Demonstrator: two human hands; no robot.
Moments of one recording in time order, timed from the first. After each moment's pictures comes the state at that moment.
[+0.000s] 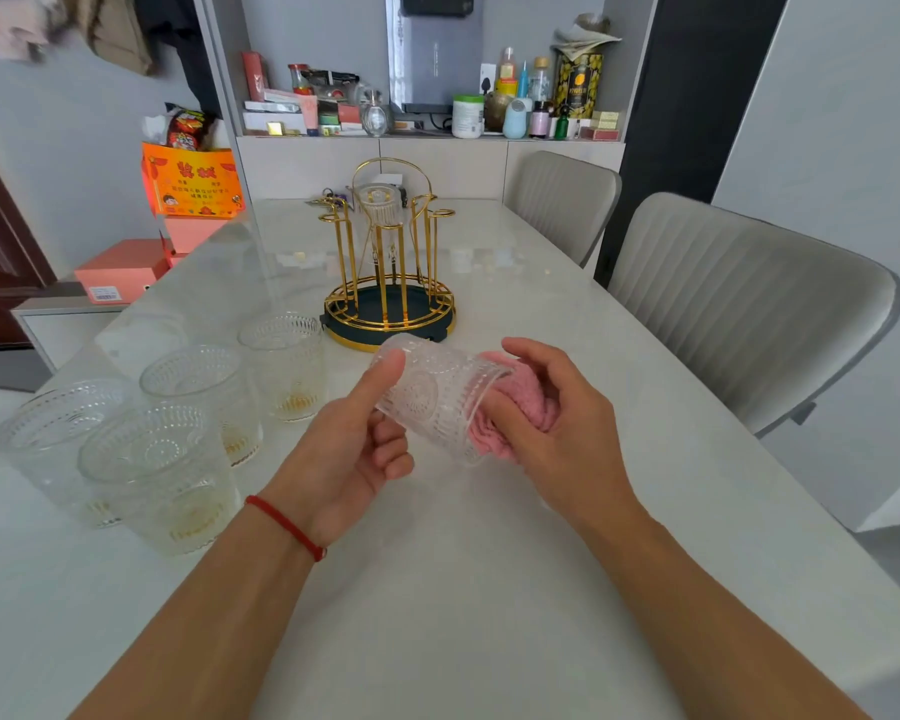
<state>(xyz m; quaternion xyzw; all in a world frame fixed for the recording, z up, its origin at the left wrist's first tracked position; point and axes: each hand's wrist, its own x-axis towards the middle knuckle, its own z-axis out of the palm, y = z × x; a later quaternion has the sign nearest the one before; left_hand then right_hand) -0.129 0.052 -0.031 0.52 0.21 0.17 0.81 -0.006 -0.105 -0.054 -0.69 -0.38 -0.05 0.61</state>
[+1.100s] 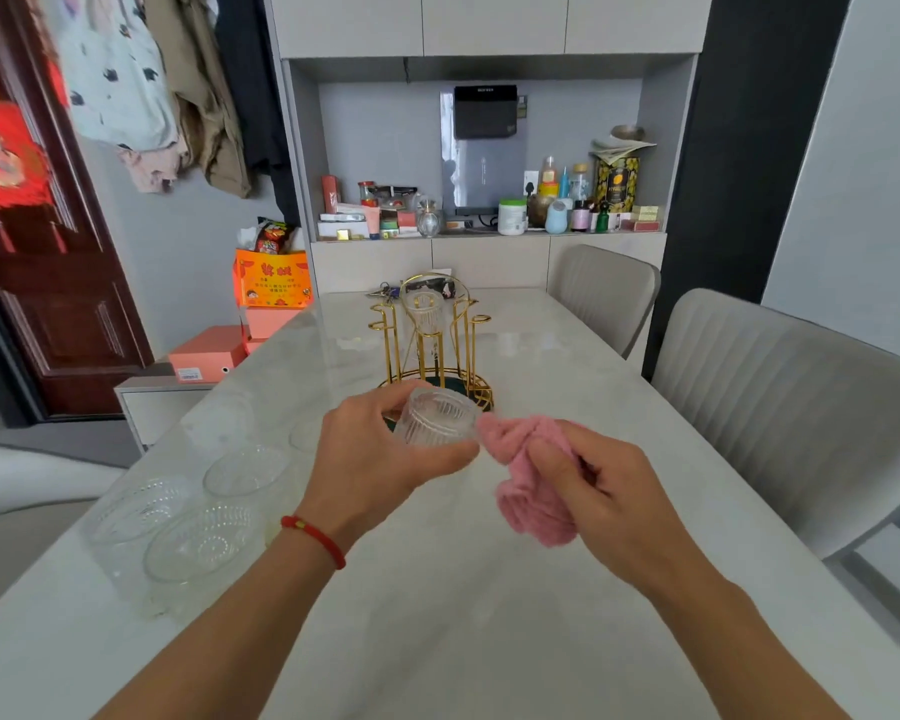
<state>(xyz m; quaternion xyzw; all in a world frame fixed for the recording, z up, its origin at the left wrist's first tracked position) -0.115 0.067 0.029 0.85 0.17 0.37 0.34 0.016 -0.115 0.000 -0.64 -0.52 -0.02 0.57</state>
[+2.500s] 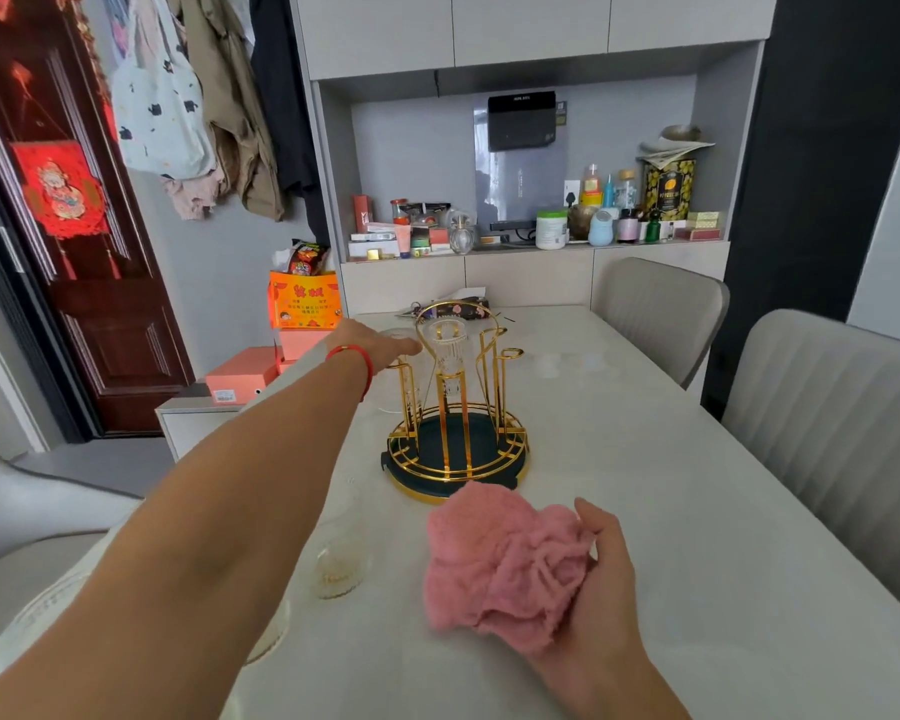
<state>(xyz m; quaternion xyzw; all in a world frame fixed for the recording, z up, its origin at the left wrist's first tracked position) 0.056 0.291 0.072 0.76 0.48 0.27 0.34 0.047 -0.024 -0.049 -0.25 -0.06 0.53 0.81</state>
